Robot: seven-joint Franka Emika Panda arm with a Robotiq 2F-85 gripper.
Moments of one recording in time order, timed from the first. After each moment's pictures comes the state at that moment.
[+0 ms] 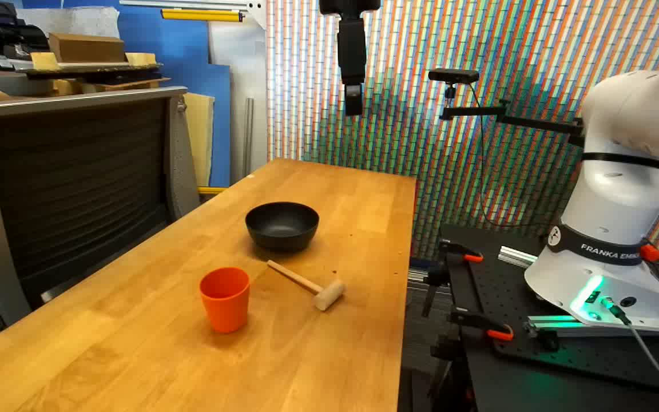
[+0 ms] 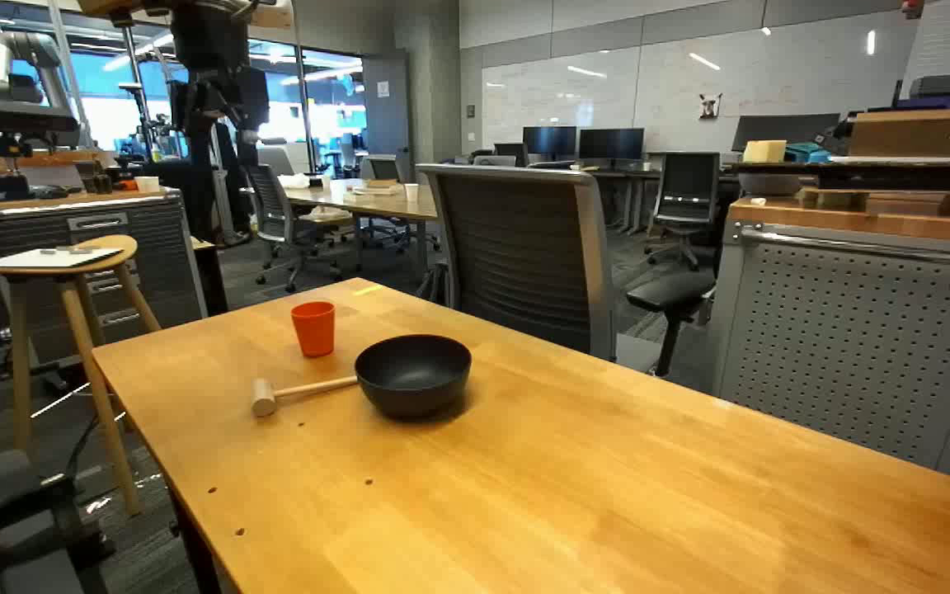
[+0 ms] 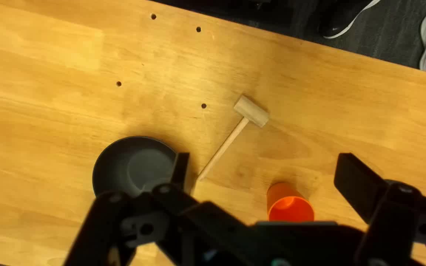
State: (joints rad) arm 0.10 -0.23 0.18 -2.17 -0.02 1.82 0.06
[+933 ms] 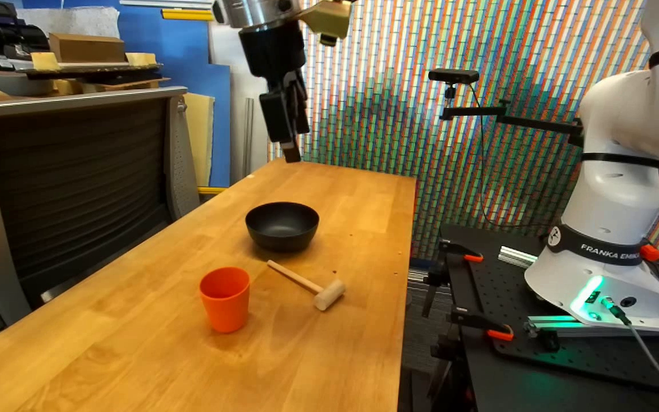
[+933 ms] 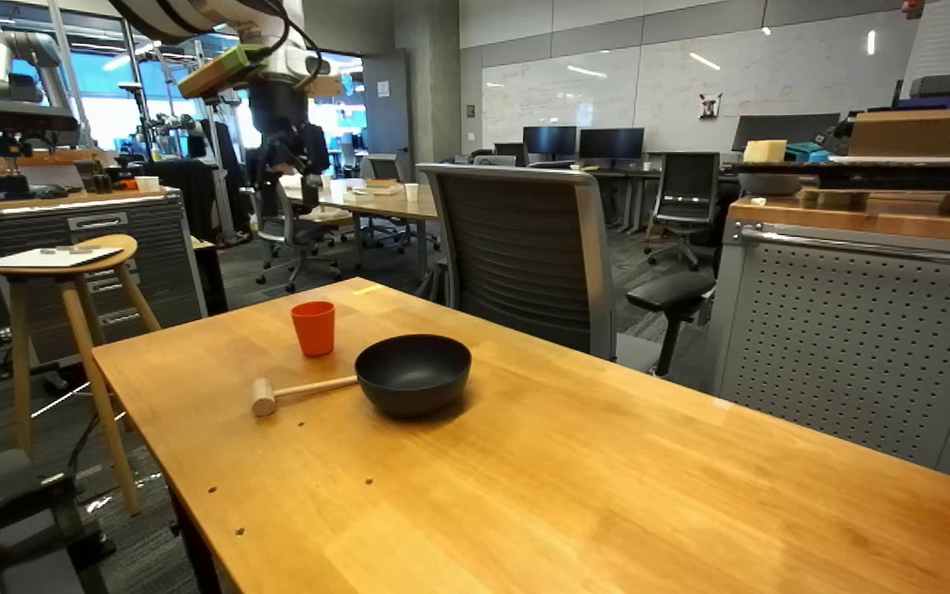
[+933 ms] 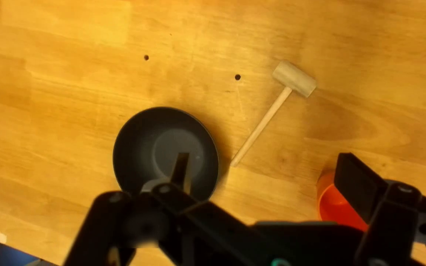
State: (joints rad) arm 0.14 0.15 0.21 -1.89 -0.25 1.79 0.27
